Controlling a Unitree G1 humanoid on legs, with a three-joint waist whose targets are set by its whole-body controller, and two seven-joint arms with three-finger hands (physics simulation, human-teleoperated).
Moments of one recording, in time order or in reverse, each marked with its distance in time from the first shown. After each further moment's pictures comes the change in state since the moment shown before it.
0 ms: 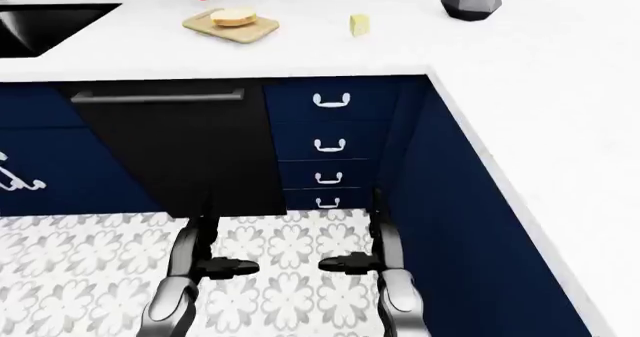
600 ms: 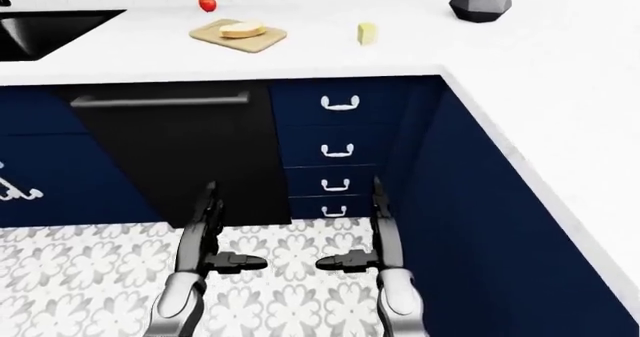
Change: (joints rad) left arm -0.020 -0.016 -0.040 0.014 0.033 -0.091 0.019; right arm 0.026 0.002 0.029 -0.088 -0.087 -0.043 -0.021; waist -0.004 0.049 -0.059
